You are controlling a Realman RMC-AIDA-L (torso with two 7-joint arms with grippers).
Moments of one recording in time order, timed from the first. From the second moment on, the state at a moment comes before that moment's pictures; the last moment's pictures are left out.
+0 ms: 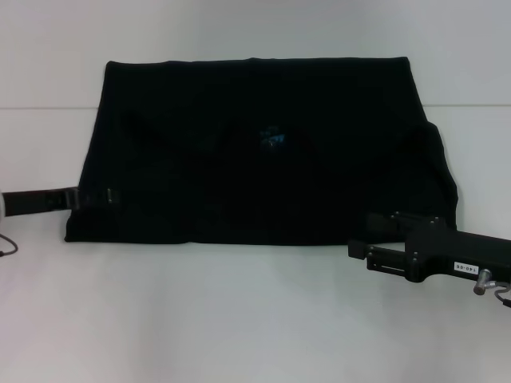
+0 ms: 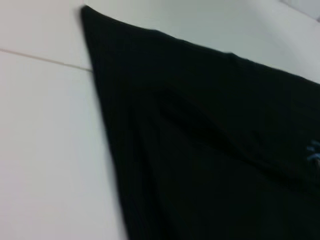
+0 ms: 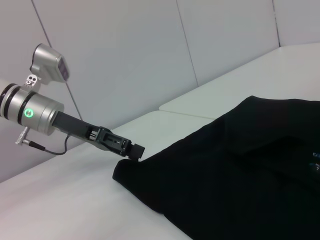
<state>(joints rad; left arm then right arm) -0.61 -1.96 0.60 0.53 2.25 1.04 -2.07 0.54 2.07 -0.61 -0.45 -1.99 -1.42 1.26</state>
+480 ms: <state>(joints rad) -0.59 -1.95 0.60 0.54 2.25 1.06 -2.09 0.54 2.07 -0.61 -0.45 -1.99 -1.42 1.26</state>
